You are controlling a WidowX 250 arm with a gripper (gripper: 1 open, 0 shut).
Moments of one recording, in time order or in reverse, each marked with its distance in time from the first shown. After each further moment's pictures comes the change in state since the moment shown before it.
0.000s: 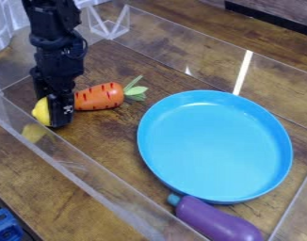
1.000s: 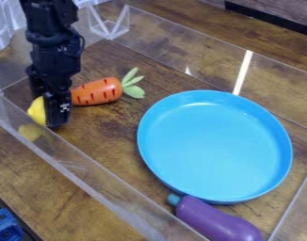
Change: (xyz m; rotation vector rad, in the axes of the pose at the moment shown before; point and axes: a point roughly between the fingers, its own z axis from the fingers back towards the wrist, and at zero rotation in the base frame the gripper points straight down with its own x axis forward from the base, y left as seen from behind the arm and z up) arm -0.007 -0.006 0.010 -0.021 0.028 0.018
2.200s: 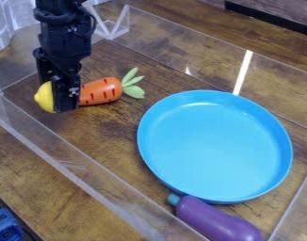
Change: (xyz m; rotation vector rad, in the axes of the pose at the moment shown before) arm 0.009 -0.012 0.025 0.011 -0.016 -0.034
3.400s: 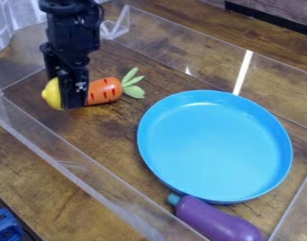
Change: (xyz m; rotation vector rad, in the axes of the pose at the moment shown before) arm 0.005 -0.017 0.018 -0.021 -0.047 -0.042
